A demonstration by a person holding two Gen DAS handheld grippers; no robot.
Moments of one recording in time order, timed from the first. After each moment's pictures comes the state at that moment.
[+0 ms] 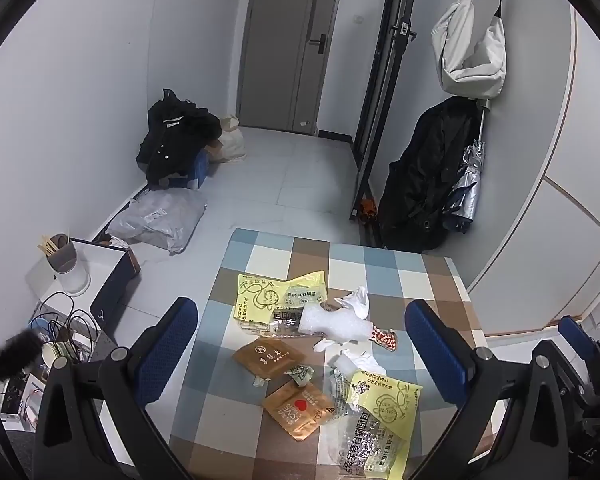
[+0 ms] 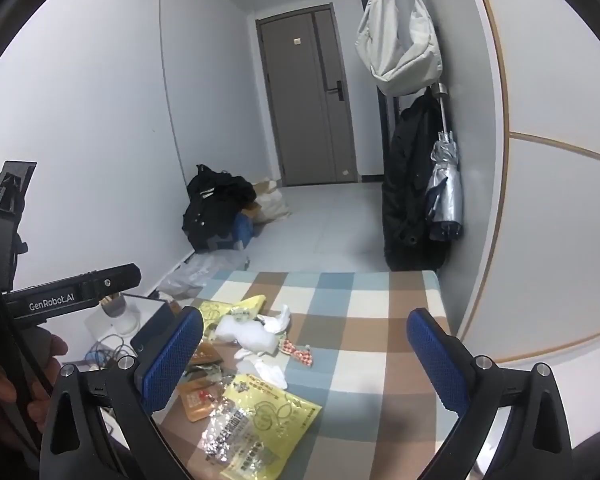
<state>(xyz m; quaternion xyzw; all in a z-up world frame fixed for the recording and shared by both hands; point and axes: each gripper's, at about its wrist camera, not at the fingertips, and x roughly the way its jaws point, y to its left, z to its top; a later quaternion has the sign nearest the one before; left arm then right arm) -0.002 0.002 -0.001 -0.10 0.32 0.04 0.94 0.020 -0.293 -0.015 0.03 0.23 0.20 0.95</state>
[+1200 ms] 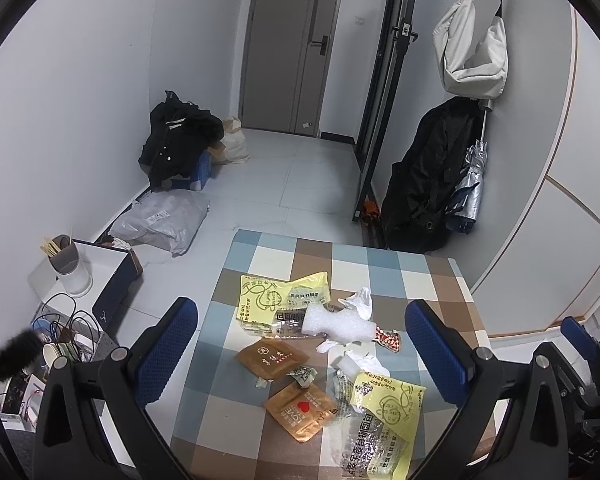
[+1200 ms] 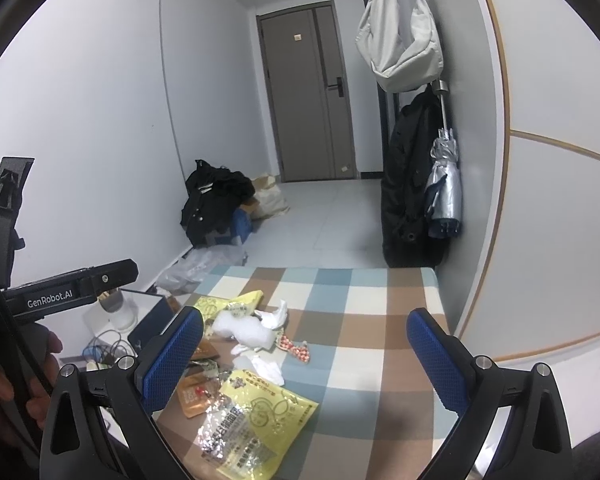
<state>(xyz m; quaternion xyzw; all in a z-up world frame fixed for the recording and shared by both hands) -0.001 0.002 -0.003 -0.09 0.32 0.04 0.94 0.021 -0.293 -0.016 0.02 0.24 0.20 0.95</state>
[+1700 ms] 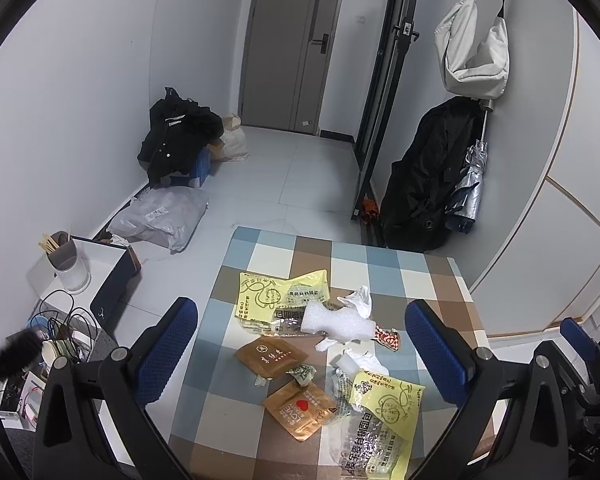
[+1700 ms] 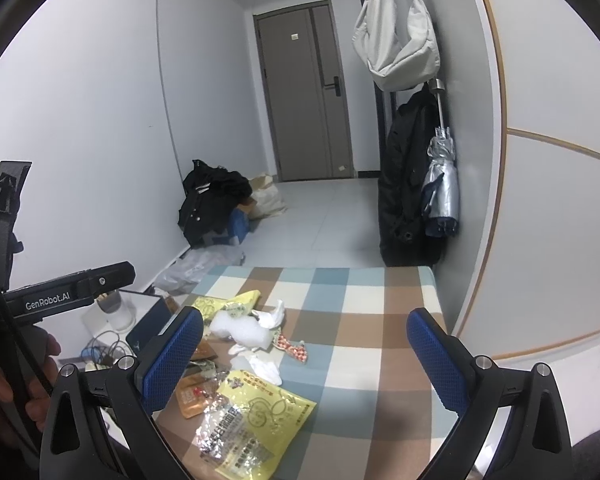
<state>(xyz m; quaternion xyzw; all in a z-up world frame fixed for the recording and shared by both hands) -0.001 0.004 -0.005 -0.10 0.32 0.04 0.94 0.023 -0.296 -0.016 0.03 0.24 0.19 0.95</state>
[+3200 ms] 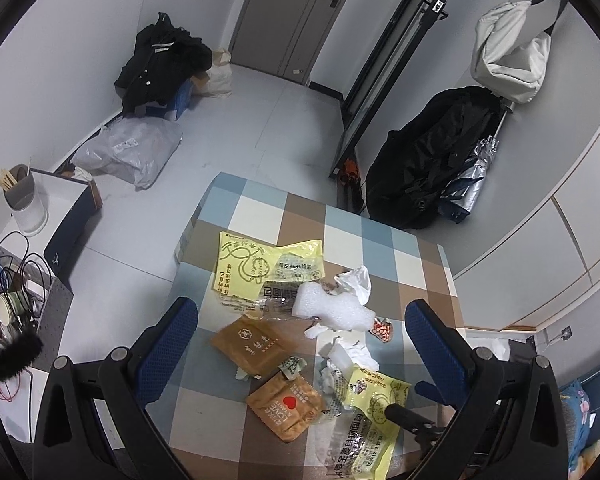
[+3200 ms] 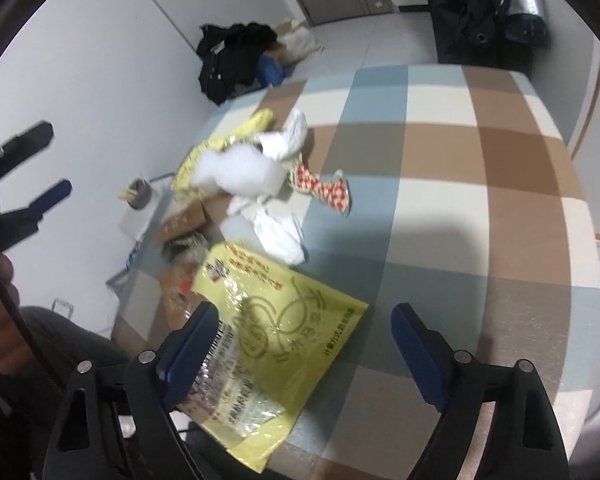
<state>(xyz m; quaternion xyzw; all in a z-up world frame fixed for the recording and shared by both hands) 0.045 0.046 -0.035 -0.20 0.41 -0.02 0.89 0.103 -0.260 -0.153 0.05 0.53 0.29 0.80</state>
